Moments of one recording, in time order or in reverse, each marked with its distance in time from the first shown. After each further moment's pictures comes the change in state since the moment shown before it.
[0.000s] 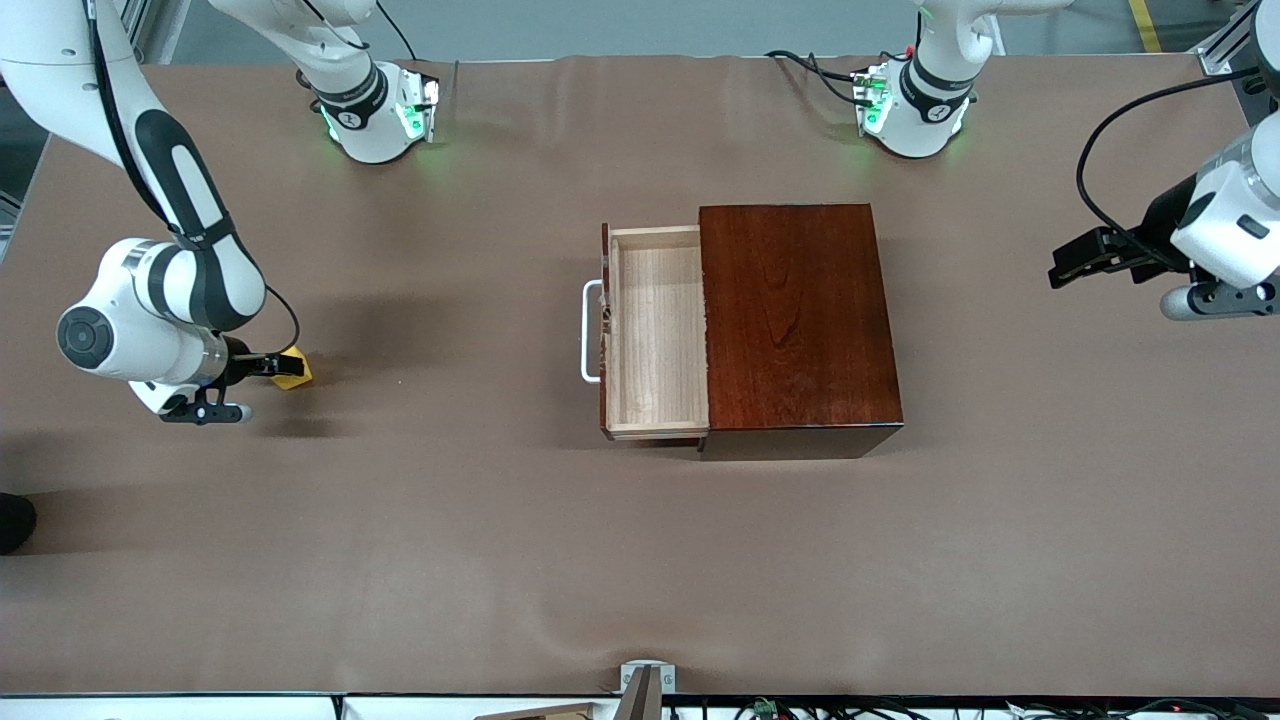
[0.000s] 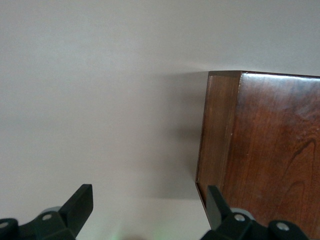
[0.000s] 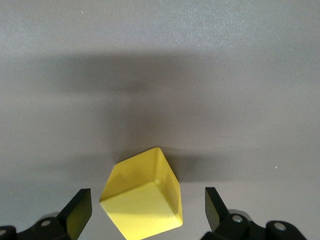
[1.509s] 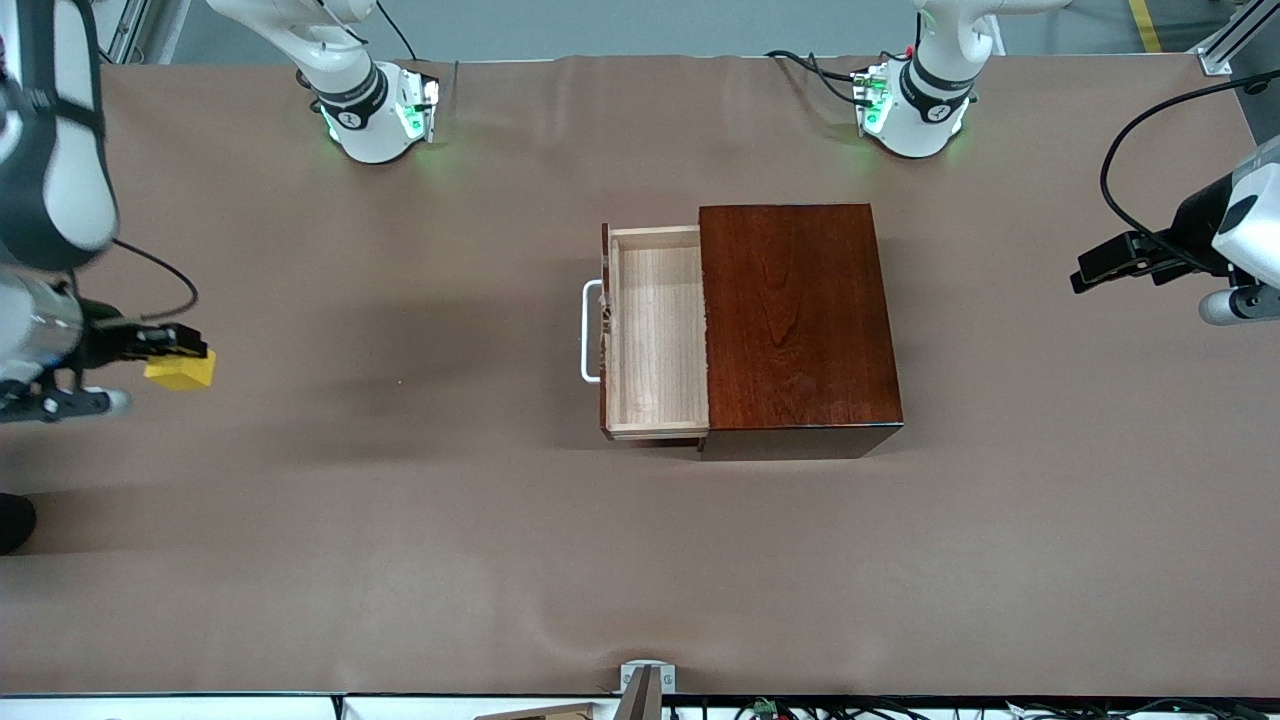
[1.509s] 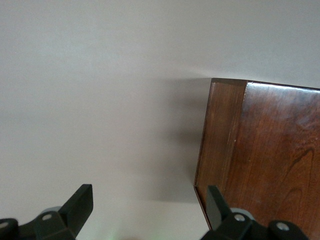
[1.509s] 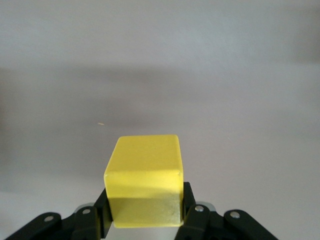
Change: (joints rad) left arm 0.033 0.000 0.005 0.015 -0.020 0.001 0.000; right arm 0.101 -0.194 0.017 0.551 0.035 -0.680 0.016
